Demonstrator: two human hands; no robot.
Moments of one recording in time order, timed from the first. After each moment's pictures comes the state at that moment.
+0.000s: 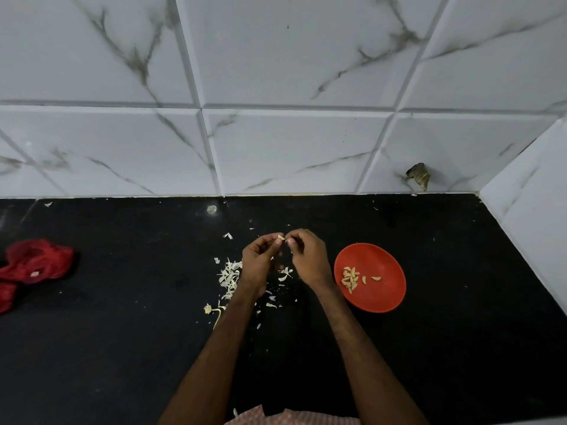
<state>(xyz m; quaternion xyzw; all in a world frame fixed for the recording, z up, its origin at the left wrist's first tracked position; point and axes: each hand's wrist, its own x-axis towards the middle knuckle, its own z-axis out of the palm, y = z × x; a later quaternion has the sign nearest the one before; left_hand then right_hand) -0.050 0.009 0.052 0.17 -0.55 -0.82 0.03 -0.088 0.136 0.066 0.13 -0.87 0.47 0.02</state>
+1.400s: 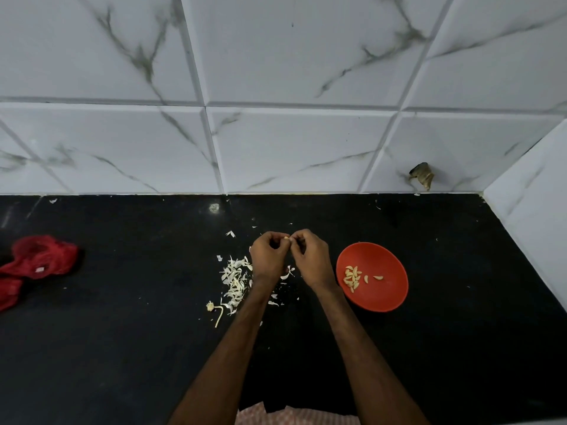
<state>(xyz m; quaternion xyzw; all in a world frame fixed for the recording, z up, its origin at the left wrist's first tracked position) -0.059 0.028 0.063 0.22 -0.74 -0.62 0.11 -0.082 0.137 0.061 0.13 -0.87 0.47 0.03</state>
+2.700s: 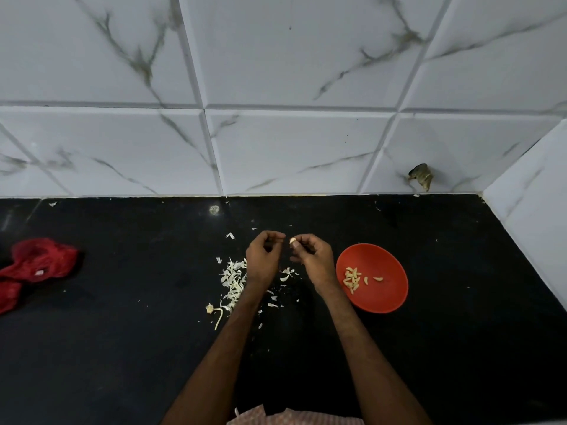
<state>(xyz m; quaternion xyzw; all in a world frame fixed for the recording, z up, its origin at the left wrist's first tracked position) -0.059 0.014 0.054 0.18 -0.75 -0.62 0.11 -0.083 0.142 0.054 -0.01 -0.72 0.69 -0.09</state>
